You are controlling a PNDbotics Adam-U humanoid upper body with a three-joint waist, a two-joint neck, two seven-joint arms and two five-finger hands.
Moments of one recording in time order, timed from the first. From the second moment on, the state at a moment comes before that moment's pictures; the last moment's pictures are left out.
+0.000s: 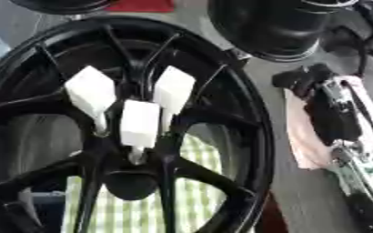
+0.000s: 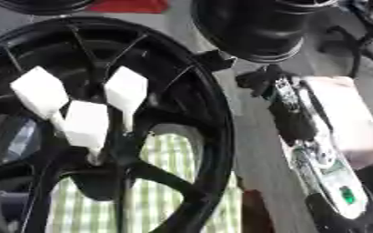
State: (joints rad) left arm -0.28 0.31 -0.14 -1.98 -0.04 -0.04 0.36; right arm -0.08 -0.45 -0.25 -1.98 -0.37 -0.23 0.11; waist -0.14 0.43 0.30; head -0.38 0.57
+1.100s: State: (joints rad) left arm -0.27 0.32 -0.14 -1.98 -0.05 -0.04 0.36; right arm -0.01 -0.65 -0.24 -1.98 -0.21 -0.40 0.19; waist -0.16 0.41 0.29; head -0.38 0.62
